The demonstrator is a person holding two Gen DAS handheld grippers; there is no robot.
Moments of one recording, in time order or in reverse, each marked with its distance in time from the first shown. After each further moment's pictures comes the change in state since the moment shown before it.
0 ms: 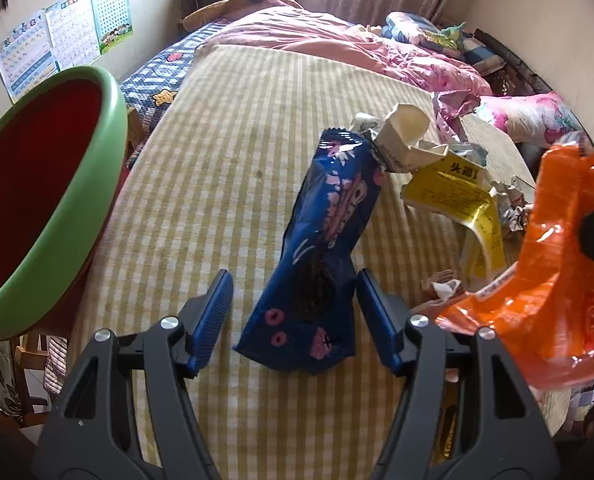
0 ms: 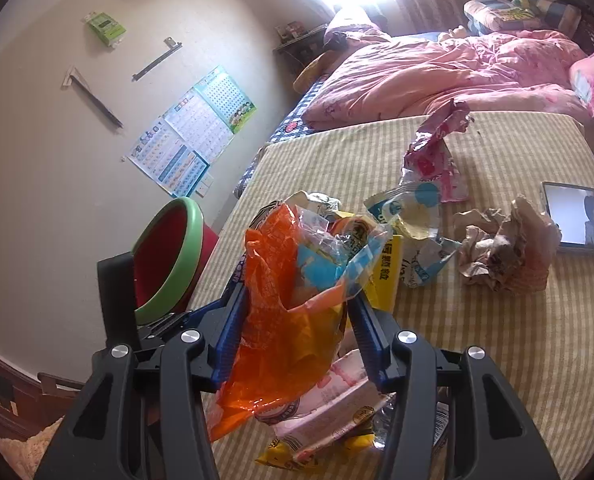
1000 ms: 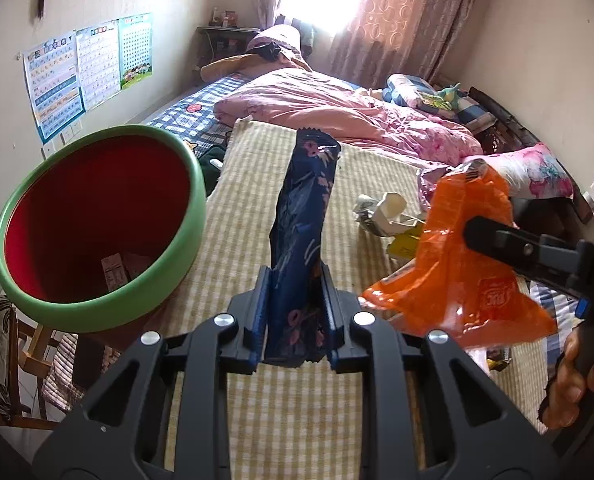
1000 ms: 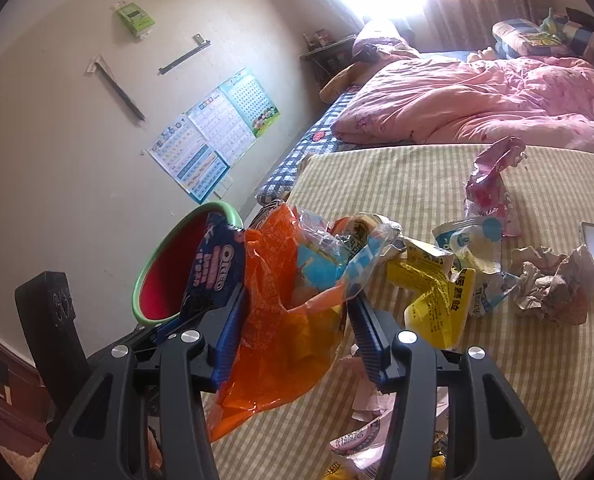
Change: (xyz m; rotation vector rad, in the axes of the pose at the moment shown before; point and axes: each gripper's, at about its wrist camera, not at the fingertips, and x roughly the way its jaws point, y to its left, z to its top) left arm -0.094 0.031 -0.013 -0.065 -0.223 -0.015; right arm 0.022 0.055 0.015 -0.082 -0.031 0.037
